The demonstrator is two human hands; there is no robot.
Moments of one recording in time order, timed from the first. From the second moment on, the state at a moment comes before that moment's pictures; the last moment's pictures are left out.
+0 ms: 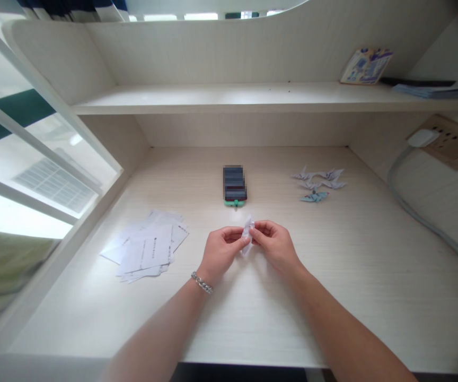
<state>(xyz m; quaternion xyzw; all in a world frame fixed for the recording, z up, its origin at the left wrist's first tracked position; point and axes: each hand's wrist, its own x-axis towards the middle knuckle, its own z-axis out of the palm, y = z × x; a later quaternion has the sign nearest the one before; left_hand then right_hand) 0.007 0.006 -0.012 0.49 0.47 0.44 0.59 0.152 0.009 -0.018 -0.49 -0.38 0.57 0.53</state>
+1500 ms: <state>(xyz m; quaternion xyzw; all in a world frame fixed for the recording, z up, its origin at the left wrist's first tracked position) 0.002 0.007 -0.004 0.46 0.45 0.49 0.59 0.158 0.005 -0.015 -0.48 -0.50 0.59 0.42</state>
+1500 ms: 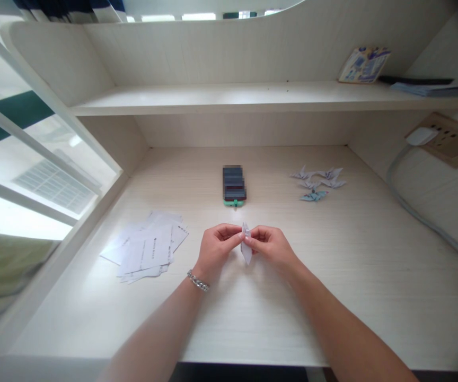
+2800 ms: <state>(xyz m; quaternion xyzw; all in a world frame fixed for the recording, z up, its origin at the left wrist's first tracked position) -0.011 0.015 -0.006 0.49 0.36 0.45 0.65 0.157 0.001 -0.008 -0.46 -0.49 0.63 0.40</state>
